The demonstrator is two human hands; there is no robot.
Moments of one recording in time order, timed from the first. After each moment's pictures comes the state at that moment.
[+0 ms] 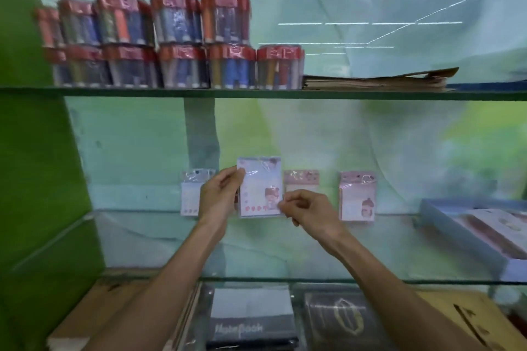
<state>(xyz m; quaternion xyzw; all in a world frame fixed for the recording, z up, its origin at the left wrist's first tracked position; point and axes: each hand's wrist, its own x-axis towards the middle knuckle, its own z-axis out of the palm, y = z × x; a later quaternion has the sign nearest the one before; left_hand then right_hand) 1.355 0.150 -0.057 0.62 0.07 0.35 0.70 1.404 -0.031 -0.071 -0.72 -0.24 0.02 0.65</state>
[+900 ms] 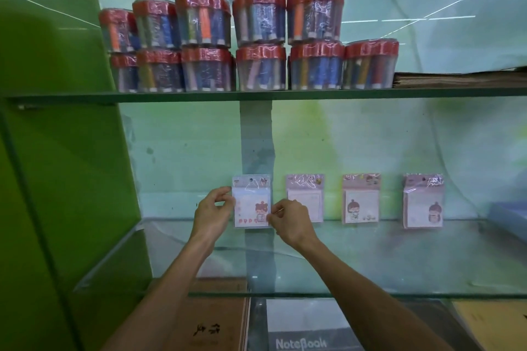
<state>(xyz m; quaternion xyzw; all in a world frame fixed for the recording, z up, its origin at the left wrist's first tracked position) 1.327 0.304 -0.085 0.75 0.16 0.32 0.56 1.407 0.147 -0.100 -0.86 -0.23 -0.07 0.45</state>
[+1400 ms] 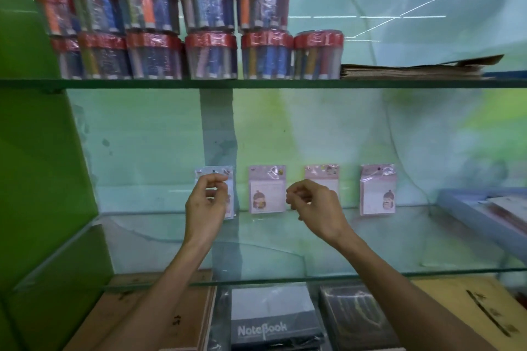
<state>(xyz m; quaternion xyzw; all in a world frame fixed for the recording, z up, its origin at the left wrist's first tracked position) 1.327 0.227 -0.082 0.71 0.08 0.43 0.55 1.398 0.024 -0.076 -0.82 -0.25 -0.15 0.50</state>
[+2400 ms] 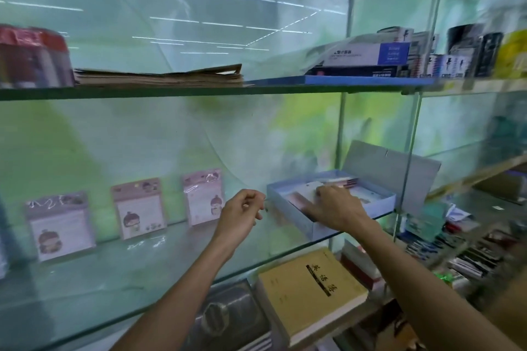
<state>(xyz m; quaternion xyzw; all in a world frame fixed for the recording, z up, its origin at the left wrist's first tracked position) 1.440 -0.131 -0.090 0.76 -0.12 0.12 0.63 1.449 -0.350 -0.072 -0.98 0.03 -0.16 0.13</state>
